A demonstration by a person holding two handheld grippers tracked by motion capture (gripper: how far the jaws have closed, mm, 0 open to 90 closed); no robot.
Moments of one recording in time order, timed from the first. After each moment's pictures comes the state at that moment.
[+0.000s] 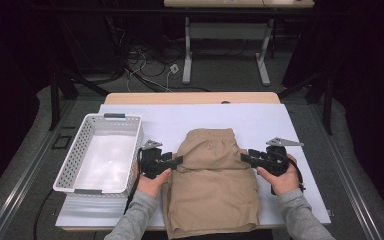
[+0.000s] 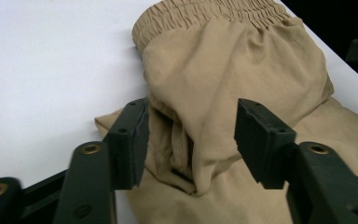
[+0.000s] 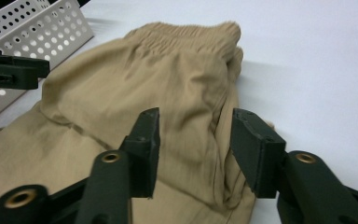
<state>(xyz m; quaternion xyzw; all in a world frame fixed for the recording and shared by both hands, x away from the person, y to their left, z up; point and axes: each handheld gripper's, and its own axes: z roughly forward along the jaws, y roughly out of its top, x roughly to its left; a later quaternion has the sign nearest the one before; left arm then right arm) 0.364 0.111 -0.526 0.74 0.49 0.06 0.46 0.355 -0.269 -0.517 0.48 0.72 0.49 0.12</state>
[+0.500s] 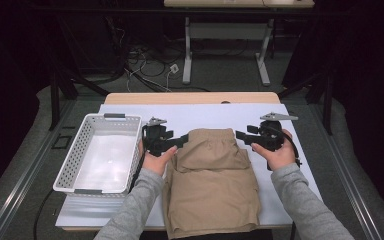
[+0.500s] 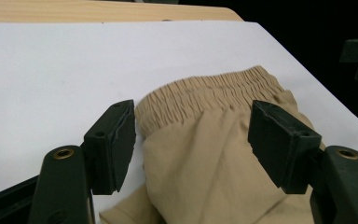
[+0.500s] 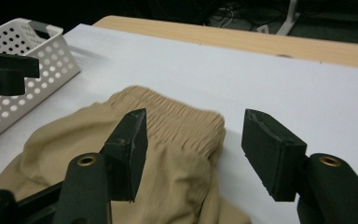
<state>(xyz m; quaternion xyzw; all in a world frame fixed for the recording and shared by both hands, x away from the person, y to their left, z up) 0.406 0.095 -0.479 0.72 0.49 0.09 0.48 0.403 -0.251 -0.467 0.47 0.72 0.48 0.17</state>
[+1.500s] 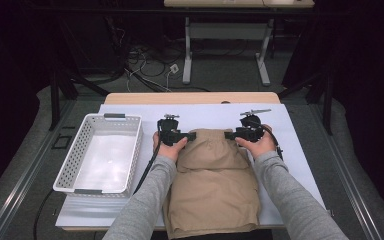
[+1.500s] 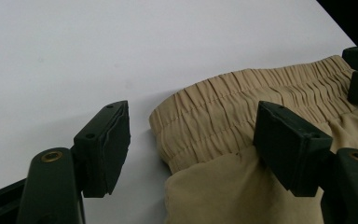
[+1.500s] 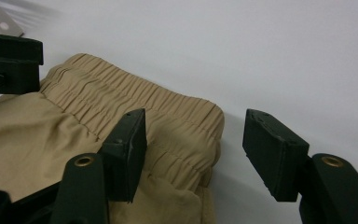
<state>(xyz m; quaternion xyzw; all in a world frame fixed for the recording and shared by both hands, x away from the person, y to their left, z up) 0.464 0.066 -0.529 0.74 0.53 0.06 0.42 0.461 -0.221 -0.513 0.51 0.75 0.39 0.12</state>
